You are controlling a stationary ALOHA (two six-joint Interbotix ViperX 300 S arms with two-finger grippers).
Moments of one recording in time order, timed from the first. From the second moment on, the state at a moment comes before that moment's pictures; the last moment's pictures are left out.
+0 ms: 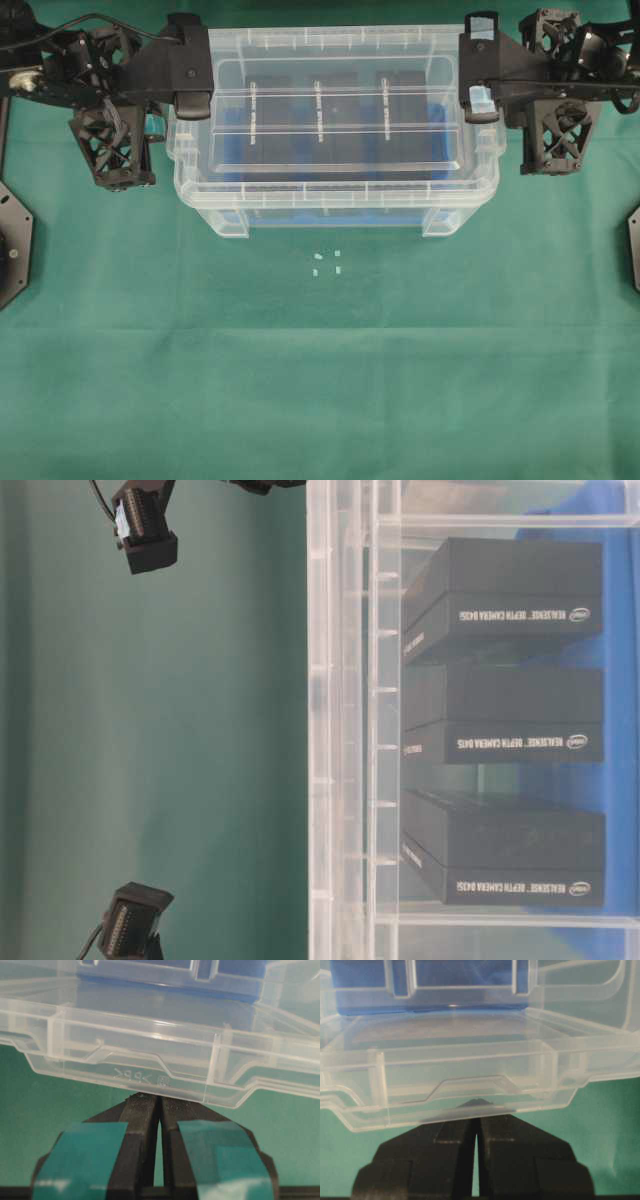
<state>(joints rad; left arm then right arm) 0.35 -0.33 0.60 0.01 0.93 0.21 -0.37 -0.34 0.61 -0.07 0.90 -0.17</state>
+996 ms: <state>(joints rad) 0.33 -0.36 0.50 0.01 1.05 0.20 -0.36 -0.39 0.52 -0.08 1.00 -0.18</state>
